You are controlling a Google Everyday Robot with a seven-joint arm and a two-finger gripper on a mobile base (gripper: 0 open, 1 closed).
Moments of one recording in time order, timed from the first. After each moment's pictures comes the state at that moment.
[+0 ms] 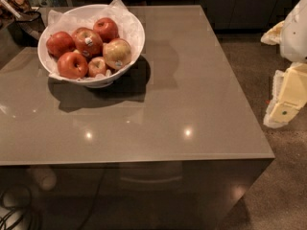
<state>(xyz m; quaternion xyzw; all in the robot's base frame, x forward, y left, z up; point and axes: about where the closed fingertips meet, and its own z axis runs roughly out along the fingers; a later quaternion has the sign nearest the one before) 0.438 -0.217 0.976 -0.60 0.78 -0.03 0.16</state>
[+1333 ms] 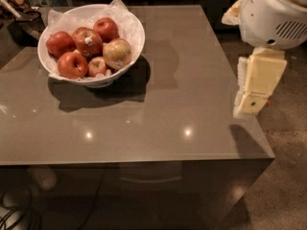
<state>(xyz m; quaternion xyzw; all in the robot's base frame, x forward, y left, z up) 0.434 -0.146 1.010 -0.67 0.72 -0.07 0.17</state>
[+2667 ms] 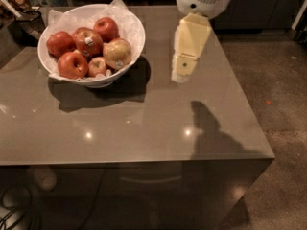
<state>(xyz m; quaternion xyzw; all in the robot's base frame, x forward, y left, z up) 0.503 -0.066 1.016 -0.64 0.75 -0.02 0.16</state>
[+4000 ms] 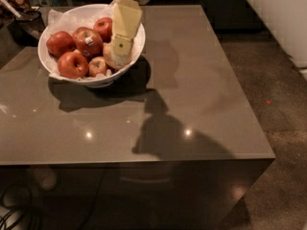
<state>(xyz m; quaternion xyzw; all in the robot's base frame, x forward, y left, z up) 0.552 0.039 1.025 -0.66 0.73 0.00 0.18</state>
